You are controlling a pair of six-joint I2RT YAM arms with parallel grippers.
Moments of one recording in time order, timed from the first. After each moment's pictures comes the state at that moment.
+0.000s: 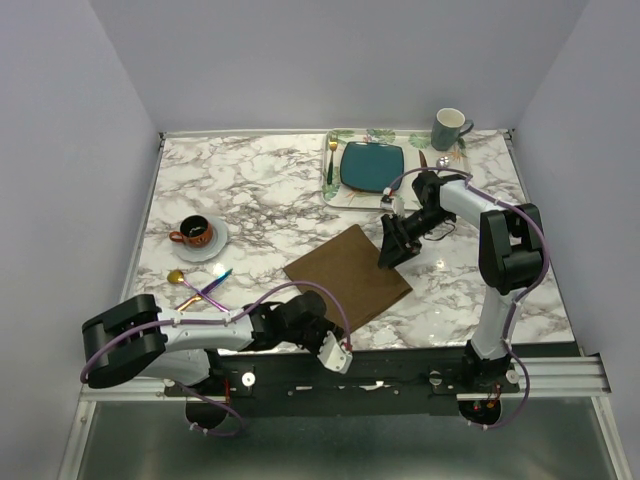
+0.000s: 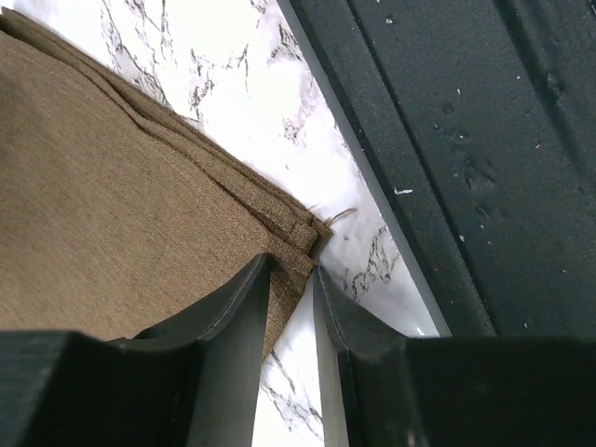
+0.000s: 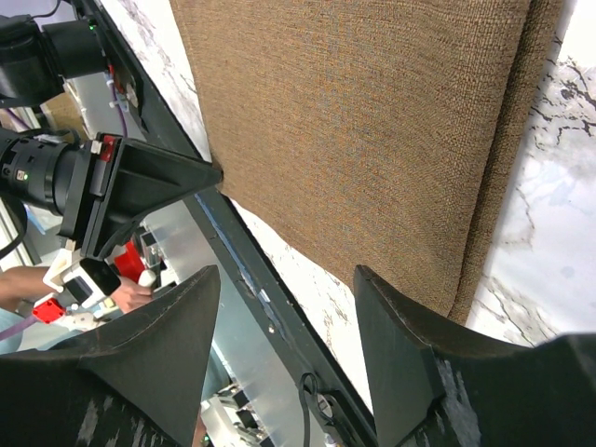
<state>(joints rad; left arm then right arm) -1.19 1.25 0.41 0.06 0.25 0.91 0.23 1.96 1.36 -1.07 -0.90 -0.29</state>
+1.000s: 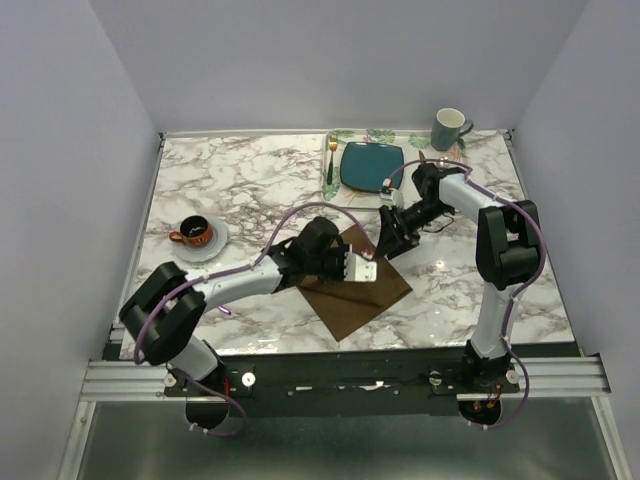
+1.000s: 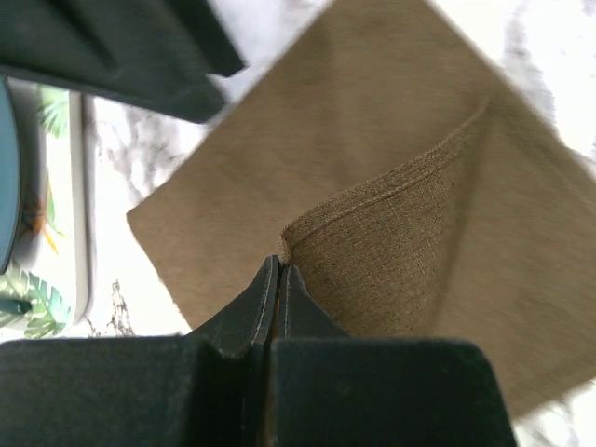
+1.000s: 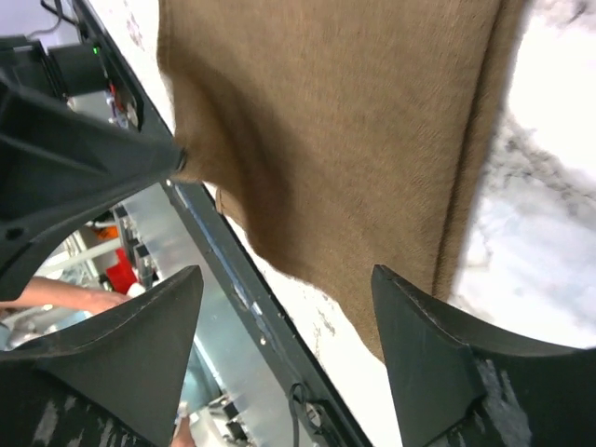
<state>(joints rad) -0.88 1.48 0.82 -0.02 0.33 0.80 0.22 2.00 1.43 -1.07 -0.90 -0.29</state>
